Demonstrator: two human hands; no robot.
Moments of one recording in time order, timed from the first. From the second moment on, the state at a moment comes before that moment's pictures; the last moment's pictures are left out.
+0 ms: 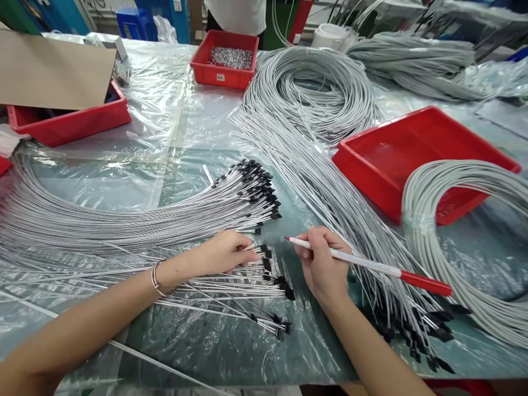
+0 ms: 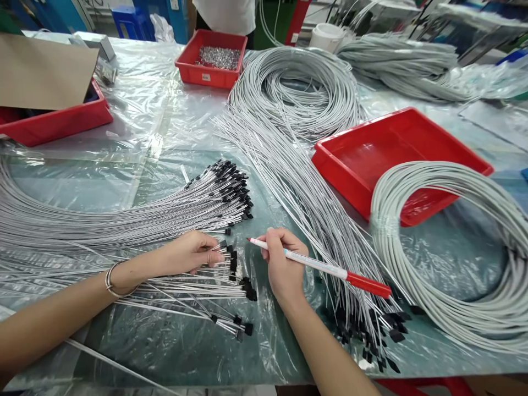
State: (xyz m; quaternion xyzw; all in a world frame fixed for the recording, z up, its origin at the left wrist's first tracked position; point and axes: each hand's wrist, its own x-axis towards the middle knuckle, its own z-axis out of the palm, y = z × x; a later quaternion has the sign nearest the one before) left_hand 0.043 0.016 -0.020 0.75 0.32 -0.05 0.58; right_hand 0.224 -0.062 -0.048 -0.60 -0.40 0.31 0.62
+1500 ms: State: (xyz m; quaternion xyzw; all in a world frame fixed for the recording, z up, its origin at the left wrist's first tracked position) left_hand 0.044 0.011 -0.023 0.71 0.33 -0.10 0.61; right_hand 0.207 -0.064 -0.045 -0.63 -0.56 0.30 0.44
